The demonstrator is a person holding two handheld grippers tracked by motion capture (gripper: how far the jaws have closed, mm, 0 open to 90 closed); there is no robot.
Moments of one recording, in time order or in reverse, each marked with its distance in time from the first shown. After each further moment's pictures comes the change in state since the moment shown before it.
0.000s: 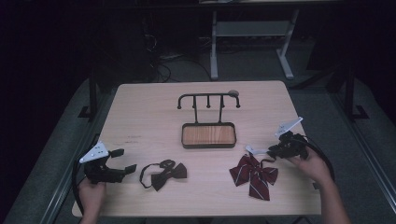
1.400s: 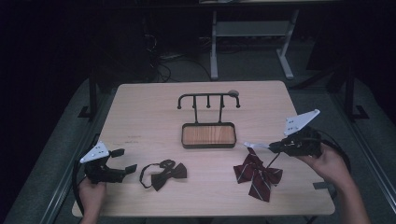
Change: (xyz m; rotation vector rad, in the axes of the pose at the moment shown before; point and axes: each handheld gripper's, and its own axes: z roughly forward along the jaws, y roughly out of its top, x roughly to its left) left arm -0.001 0.001 0.001 -0.004 -0.002 -0.002; right arm 0.066 0.045 -0.097 -0.108 0.010 -0.242
